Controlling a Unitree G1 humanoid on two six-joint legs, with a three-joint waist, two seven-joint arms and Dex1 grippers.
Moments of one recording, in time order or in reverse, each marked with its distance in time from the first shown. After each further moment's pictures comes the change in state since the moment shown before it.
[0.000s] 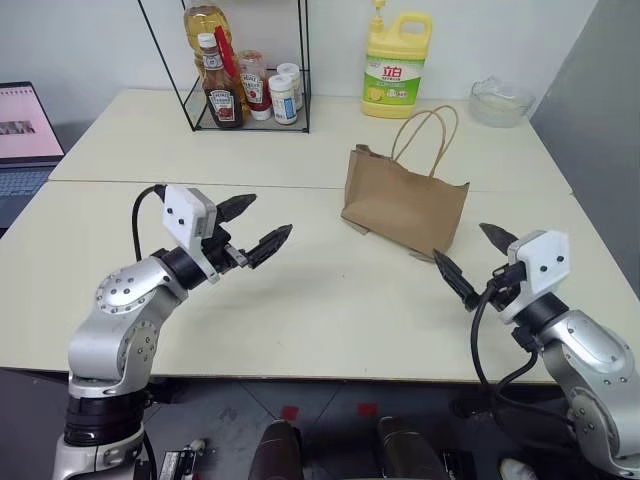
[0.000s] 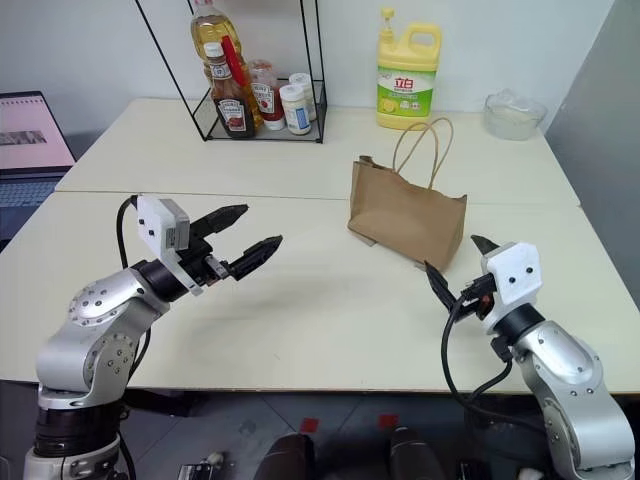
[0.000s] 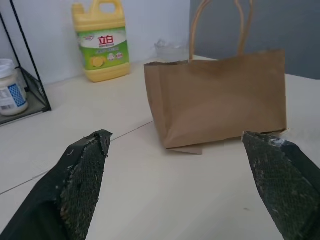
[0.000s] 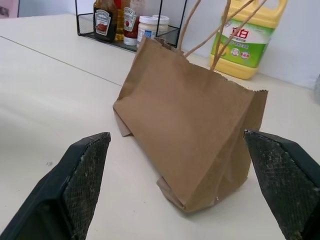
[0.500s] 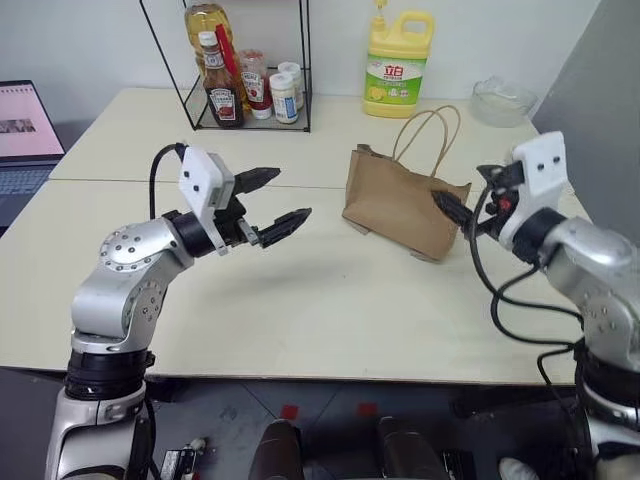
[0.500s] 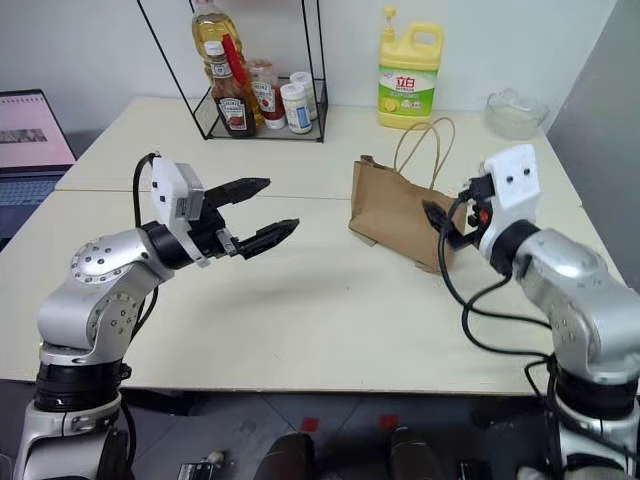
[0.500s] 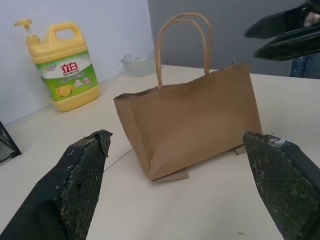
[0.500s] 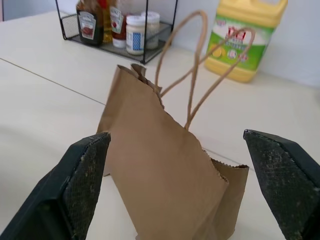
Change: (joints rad) left arm -0.180 0.037 -0.088 0.092 0.007 -0.001 -0.091; right arm -0.572 -0.084 -0.006 0.275 0.136 0.474 -0.085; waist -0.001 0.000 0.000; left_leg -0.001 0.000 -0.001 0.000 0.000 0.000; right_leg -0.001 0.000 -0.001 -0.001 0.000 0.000
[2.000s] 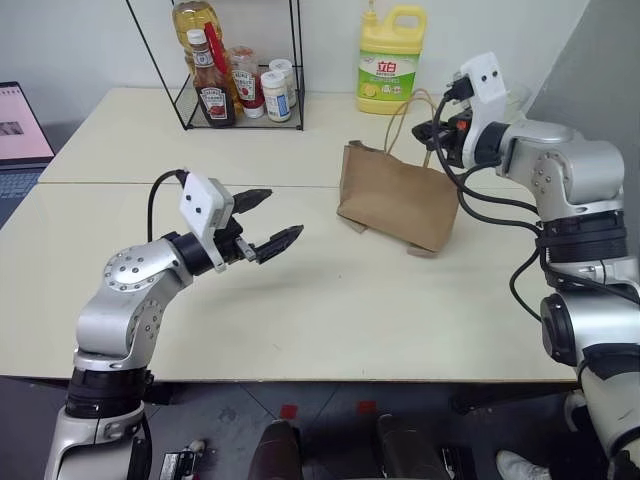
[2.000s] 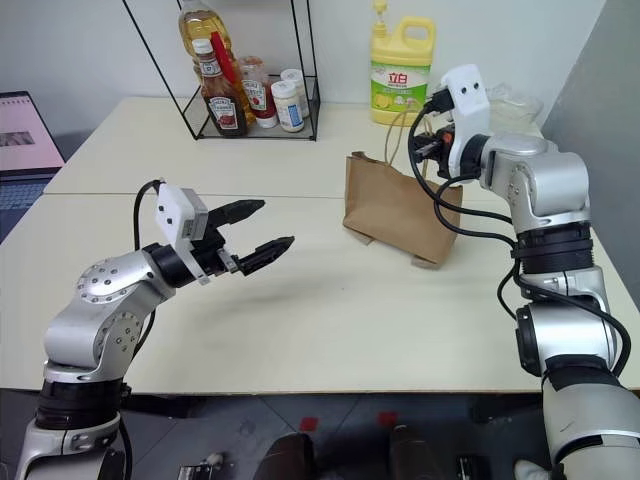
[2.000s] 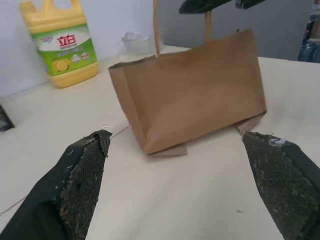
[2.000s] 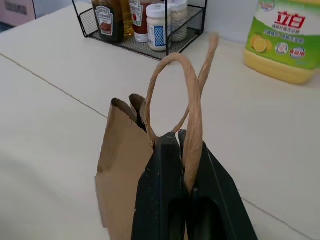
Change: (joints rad) left arm 0.133 -0.005 0.026 -0.007 0.032 -0.025 0.040; right arm -0.577 0.026 0.265 0.863 -0.200 -0.316 0.340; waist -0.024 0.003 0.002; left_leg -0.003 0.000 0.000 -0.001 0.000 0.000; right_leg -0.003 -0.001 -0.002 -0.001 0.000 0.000
